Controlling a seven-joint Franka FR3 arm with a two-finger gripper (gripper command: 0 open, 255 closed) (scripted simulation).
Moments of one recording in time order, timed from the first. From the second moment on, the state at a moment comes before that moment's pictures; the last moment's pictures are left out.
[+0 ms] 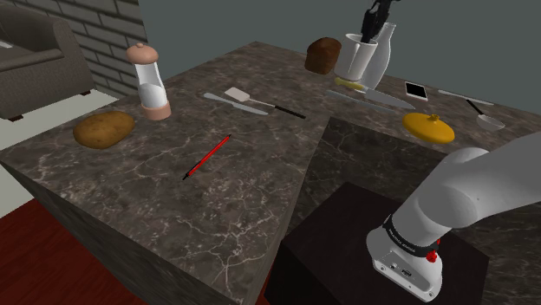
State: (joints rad) arm -0.07 -0.50 -0.20 -1.97 -0.01 1.50 -0.38
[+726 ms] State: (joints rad) arm -0.13 -0.35 -0.42 -1.87 -0.05 1.55 -0.66
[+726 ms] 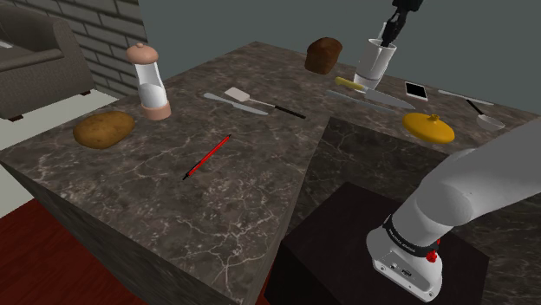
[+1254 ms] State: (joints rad) arm -0.18 -0.14 -0.59 -1.70 0.01 1.56 -0.90
